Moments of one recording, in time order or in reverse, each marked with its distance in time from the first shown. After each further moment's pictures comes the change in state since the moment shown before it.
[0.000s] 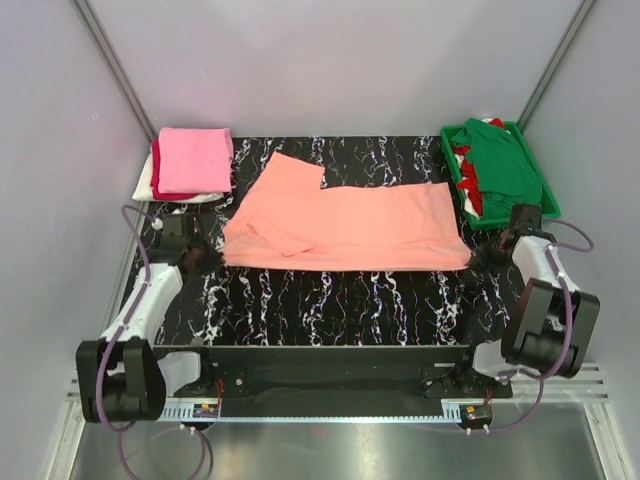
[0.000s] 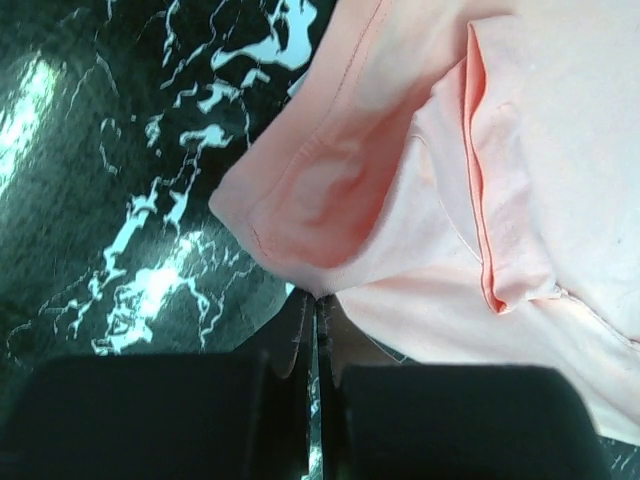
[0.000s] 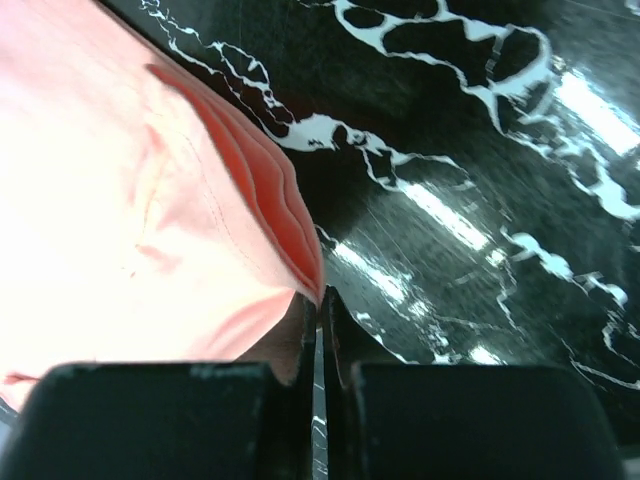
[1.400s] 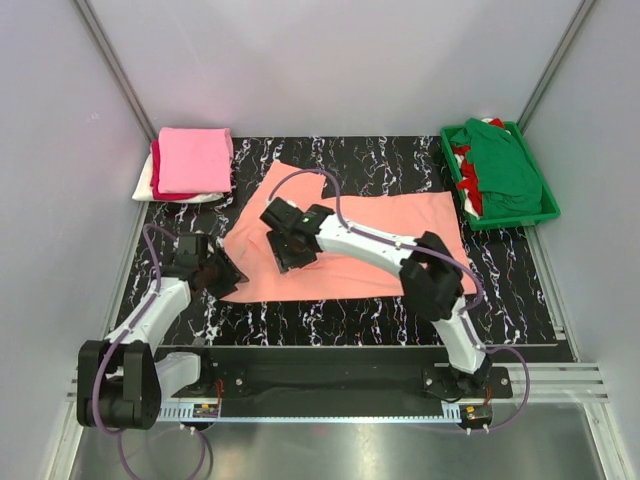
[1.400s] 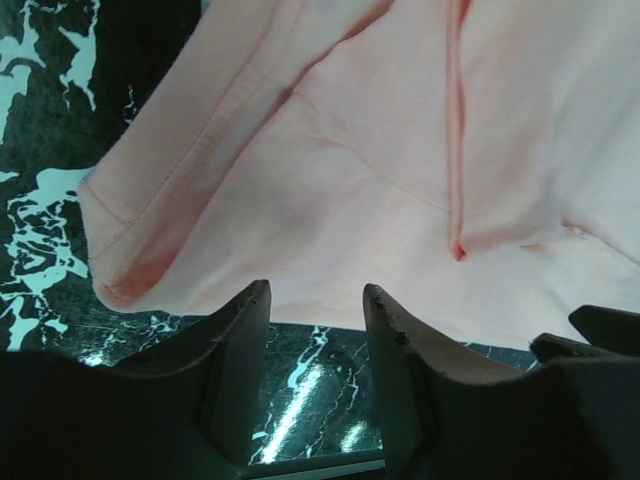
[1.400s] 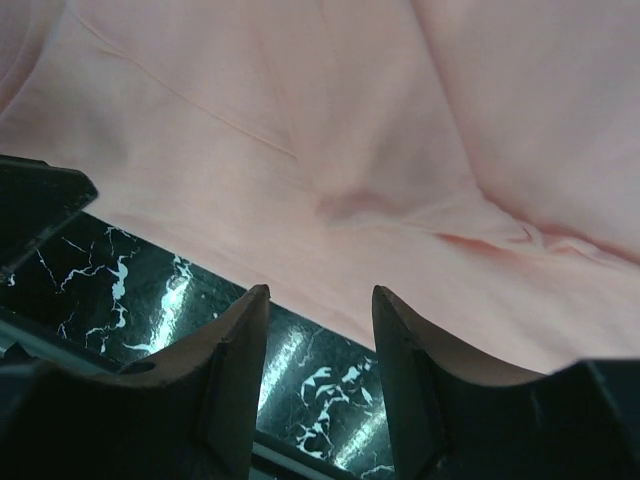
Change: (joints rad) left arm -0.082 -0.076 -0.181 0.031 0.147 -0.031; right arm 1.313 0.666 0.947 -0.191 0.229 -0.148
